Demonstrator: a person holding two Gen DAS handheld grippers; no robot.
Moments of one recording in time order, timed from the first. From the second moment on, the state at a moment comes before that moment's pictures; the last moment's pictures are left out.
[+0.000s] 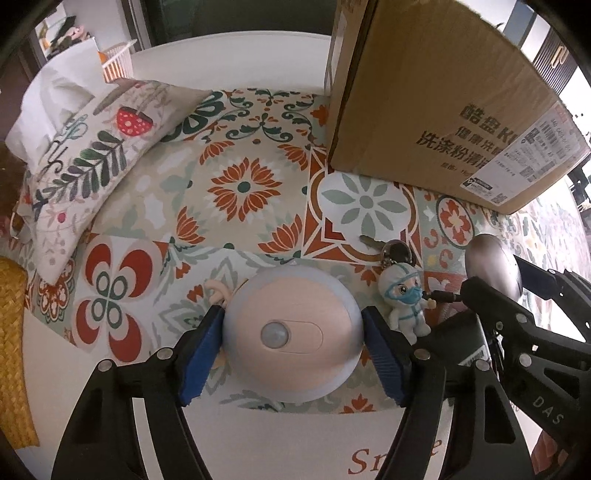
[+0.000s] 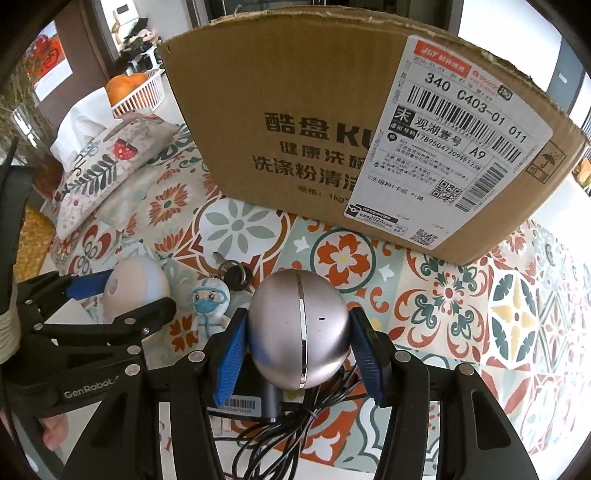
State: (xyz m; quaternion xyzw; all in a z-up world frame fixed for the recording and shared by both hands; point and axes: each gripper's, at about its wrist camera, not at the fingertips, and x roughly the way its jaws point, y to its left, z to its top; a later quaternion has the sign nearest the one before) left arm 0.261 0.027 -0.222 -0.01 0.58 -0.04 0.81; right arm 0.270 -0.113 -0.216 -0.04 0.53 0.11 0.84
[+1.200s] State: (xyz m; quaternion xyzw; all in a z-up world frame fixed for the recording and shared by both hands) left arm 0.224 -0.012 -0.068 0.02 0.42 -0.09 0.90; right arm 0.220 -0.160 -0.081 -0.01 0.39 0.08 0.92
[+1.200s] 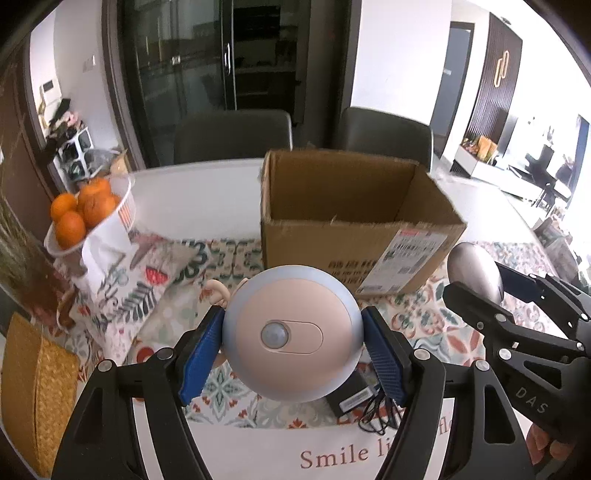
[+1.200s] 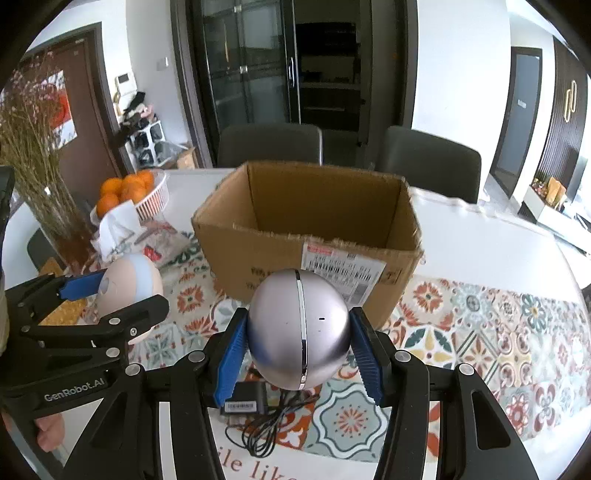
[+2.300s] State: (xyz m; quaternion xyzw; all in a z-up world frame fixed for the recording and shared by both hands) left arm 0.319 -0.046 -0.019 0.05 0.37 -0.12 0.92; right arm 0.301 -0.185 -0.024 -0.01 0.32 0.06 0.95
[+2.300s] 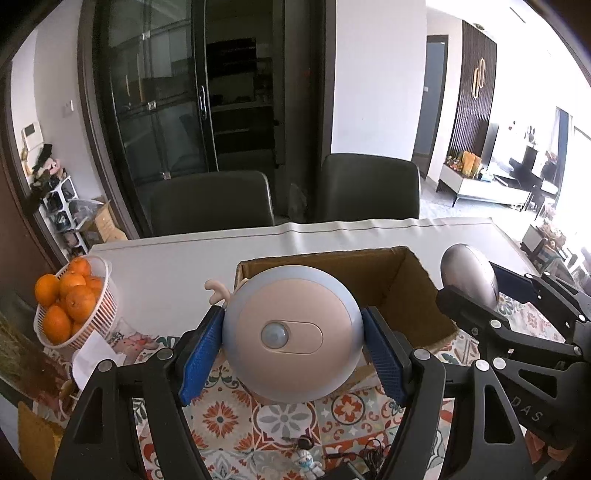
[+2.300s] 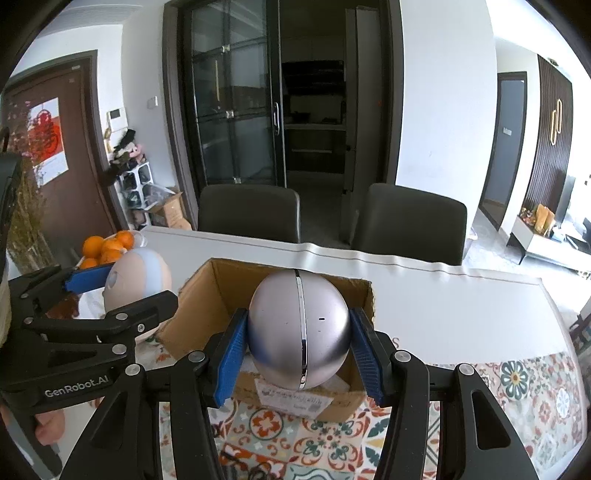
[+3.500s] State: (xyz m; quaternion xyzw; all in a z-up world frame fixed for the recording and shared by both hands) left arm 0.380 -0.051 -0.079 0.07 0.44 -0.06 0.89; right arm 0.385 -0.201 -0.103 -0.02 0.43 0.05 0.90
